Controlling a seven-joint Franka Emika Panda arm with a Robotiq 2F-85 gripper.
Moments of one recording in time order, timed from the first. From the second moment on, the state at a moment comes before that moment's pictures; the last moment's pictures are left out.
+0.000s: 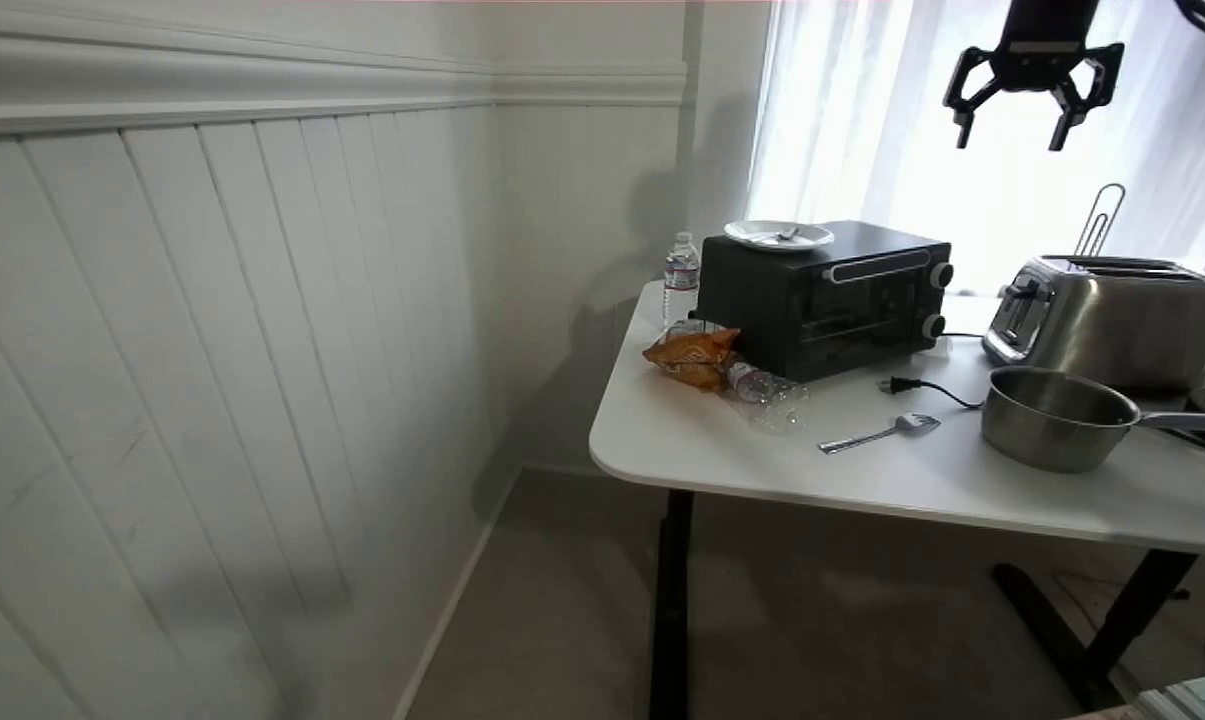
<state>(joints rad) 0.02 -0.19 0.16 -2.10 0.03 1.90 0.73</state>
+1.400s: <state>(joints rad) 0.15 0.02 0.24 -1.99 -0.16 2.17 1.23</state>
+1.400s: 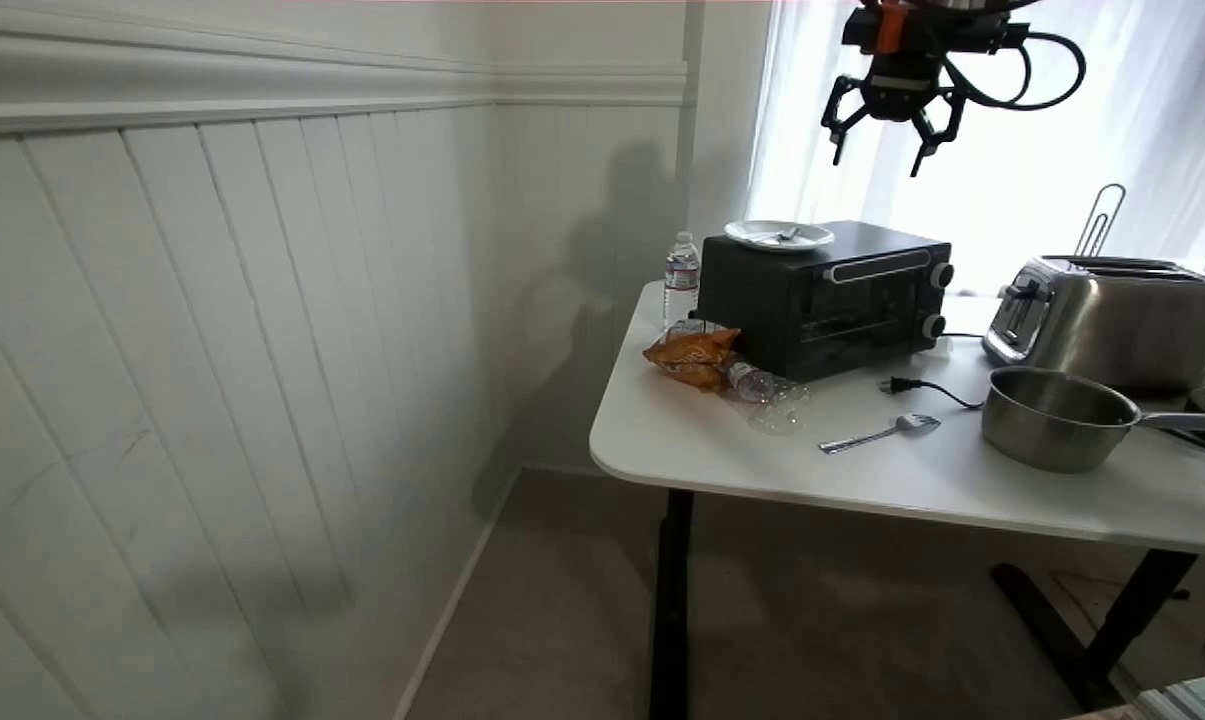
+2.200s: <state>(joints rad) 0.33 0.30 0.19 -1.73 -0.49 2.07 1.61</state>
